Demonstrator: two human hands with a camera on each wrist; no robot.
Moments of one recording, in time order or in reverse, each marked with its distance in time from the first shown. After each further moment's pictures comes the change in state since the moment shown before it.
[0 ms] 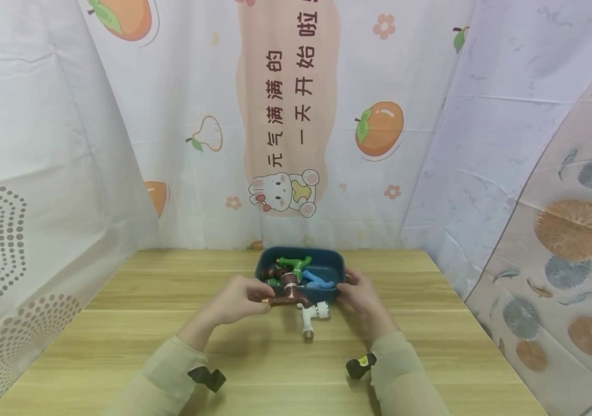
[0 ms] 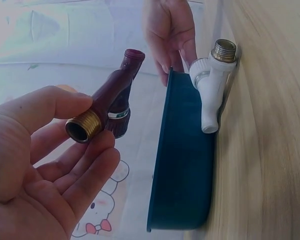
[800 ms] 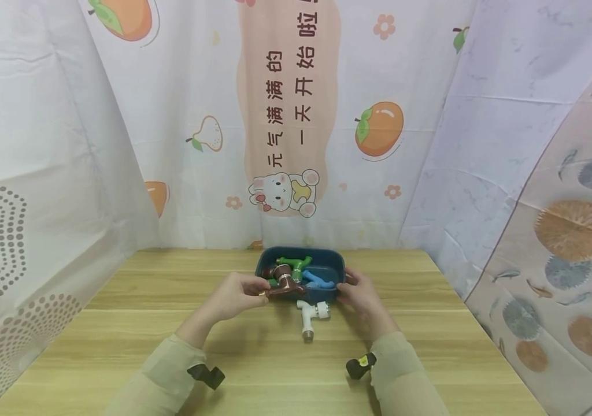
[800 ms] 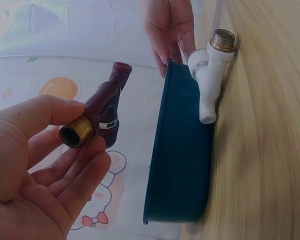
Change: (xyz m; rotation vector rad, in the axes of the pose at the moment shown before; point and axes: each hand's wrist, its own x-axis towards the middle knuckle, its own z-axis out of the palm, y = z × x) left_hand 0.003 -0.005 -0.003 -0.052 0.100 -0.035; right_hand 0.000 0.000 -0.001 -0.008 0.009 0.003
